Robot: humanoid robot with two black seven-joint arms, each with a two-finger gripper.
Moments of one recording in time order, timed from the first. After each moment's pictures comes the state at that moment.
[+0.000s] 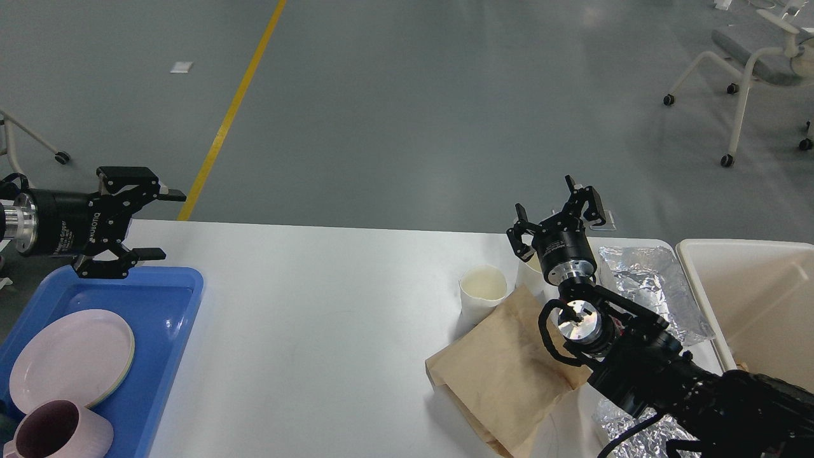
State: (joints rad) left arm -0.90 0.96 -0.45 -1.01 0.18 -0.76 0.40; right arm 0.72 -0.02 0.47 0.46 0.33 0.26 0.60
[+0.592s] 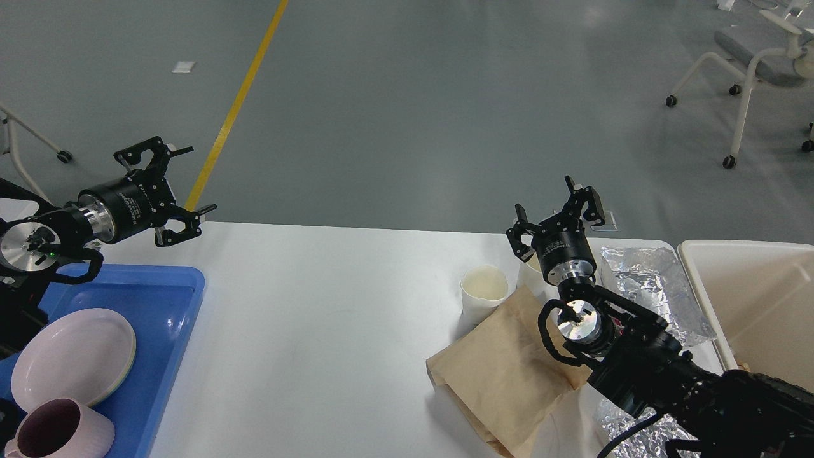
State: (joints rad) left arm -0.77 0.50 -0.99 -0.58 0.09 -0.52 0.40; right arm 0.72 -0.02 0.47 0.46 0.33 0.26 0.60
